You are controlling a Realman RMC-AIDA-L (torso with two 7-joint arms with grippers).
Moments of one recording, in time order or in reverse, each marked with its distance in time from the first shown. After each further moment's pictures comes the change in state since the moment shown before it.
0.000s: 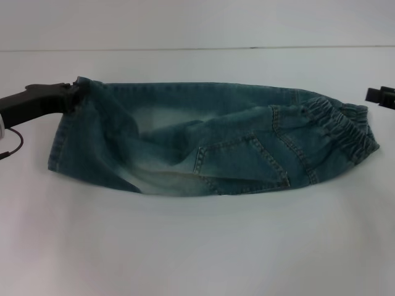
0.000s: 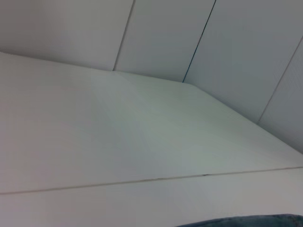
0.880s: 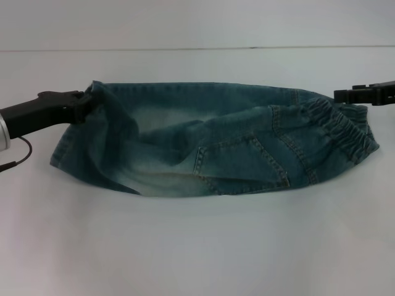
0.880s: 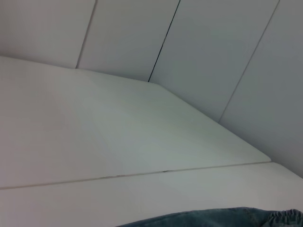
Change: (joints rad) left arm 0.026 -0.007 0.025 0.005 -0.031 0.102 0.018; right arm 0.183 -0.033 -0.130 -0.016 -0.253 0.074 0.206
